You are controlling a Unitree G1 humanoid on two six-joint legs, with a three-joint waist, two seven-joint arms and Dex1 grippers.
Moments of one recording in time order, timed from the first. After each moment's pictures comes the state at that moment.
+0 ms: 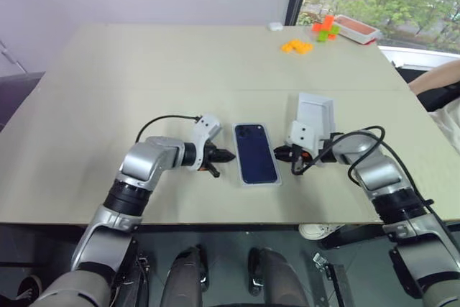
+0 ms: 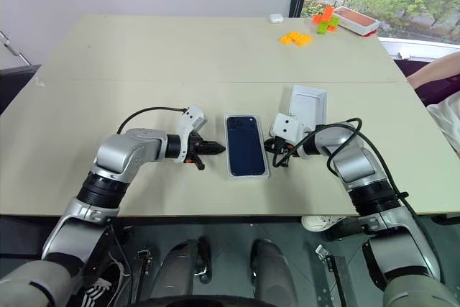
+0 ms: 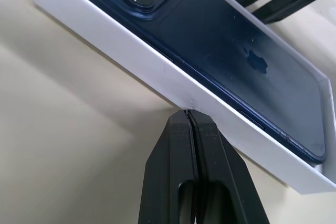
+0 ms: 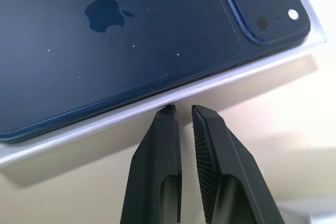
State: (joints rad) left arm -0.67 0.34 -0.21 0.10 -0.33 0.98 -0.83; right arm -0.56 -0.66 0.22 0.19 0.00 0.28 1.11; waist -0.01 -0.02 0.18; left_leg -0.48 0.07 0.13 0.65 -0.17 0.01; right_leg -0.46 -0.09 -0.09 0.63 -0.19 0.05
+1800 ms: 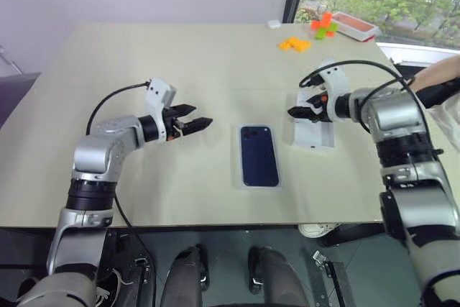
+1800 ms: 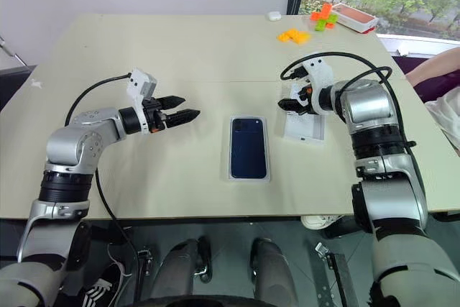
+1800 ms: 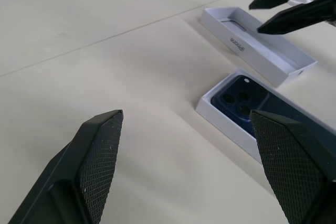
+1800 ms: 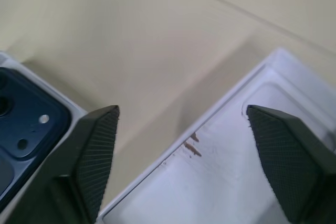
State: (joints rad) left arm -0.65 0.49 0.05 0.09 -0.42 0.73 -0.83; right arm -1.02 -0.59 0.08 0.54 0.09 0.95 0.75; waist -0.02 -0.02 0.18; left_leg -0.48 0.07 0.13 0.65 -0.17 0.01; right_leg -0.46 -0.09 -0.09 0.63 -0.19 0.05
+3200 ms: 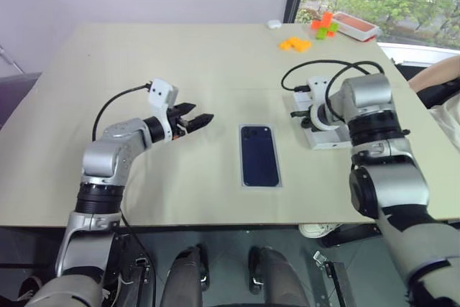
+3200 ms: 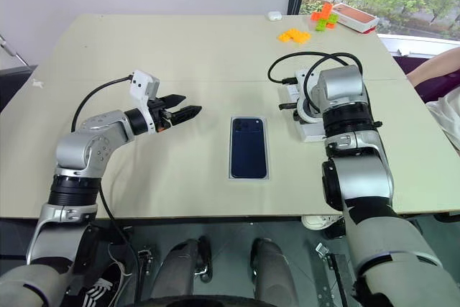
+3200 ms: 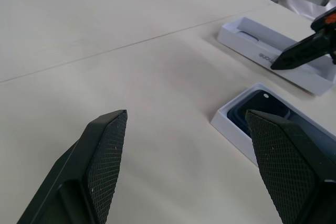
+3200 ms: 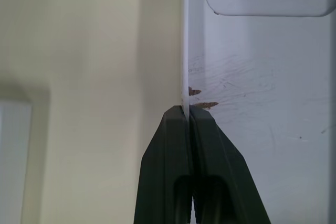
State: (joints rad) left arm -0.63 0.43 0.05 0.08 -0.43 0.69 -0.69; right arm -1.13 -0.42 -0.01 0.56 0.09 1.49 0.27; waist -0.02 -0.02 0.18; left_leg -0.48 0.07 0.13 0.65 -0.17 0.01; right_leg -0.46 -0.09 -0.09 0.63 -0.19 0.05
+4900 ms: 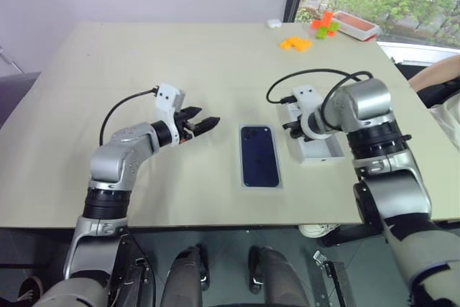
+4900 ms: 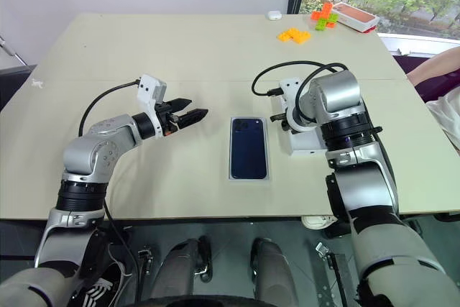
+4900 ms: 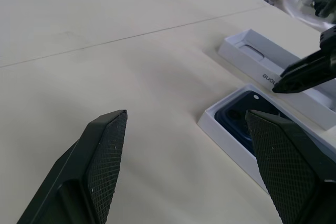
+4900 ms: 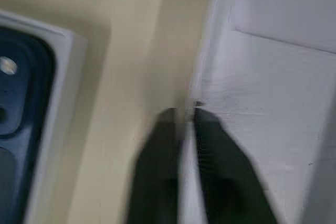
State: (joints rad) left arm -0.60 0.38 0.05 0.02 -0.43 0.74 -0.65; right arm -1.07 -0.45 0.16 0.38 0.33 1.56 0.17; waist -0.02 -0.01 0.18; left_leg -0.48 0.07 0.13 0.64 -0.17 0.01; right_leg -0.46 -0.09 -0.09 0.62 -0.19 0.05
